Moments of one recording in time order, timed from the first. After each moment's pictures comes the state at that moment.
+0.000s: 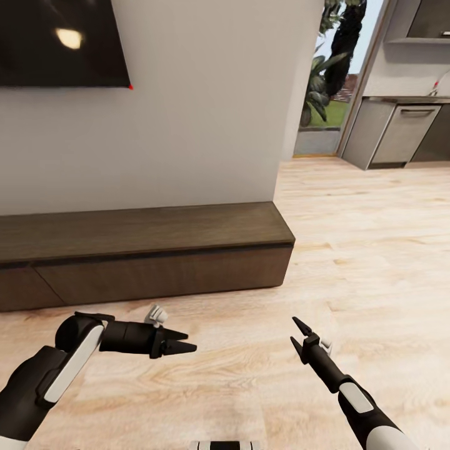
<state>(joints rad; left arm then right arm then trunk) -0.48 0.37 -0.29 -1.52 0.52 1.04 -0.96 -0.56 -0.07 -0.37 -0.38 -0.91 0.42 0.82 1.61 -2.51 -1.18</state>
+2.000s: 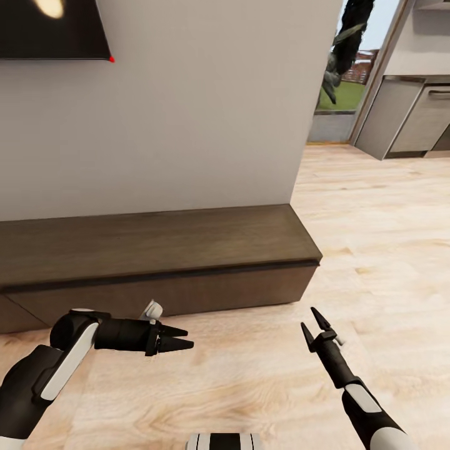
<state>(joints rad) -0.48 0.37 -0.25 -1.53 0.51 1.04 -1.04 -0.56 -0.09 -0.37 -0.38 -1.09 0.41 1.01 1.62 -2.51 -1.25</state>
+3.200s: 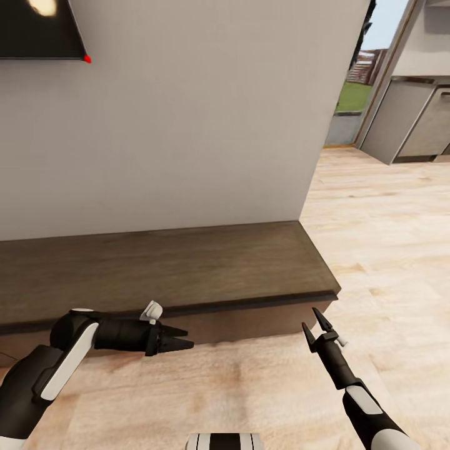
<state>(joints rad) -0.48 0.37 -0.25 -1.53 0.51 1.04 -1.04 -0.55 -0.09 -0.37 -0.38 -1.10 0.40 1.04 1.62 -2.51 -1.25</state>
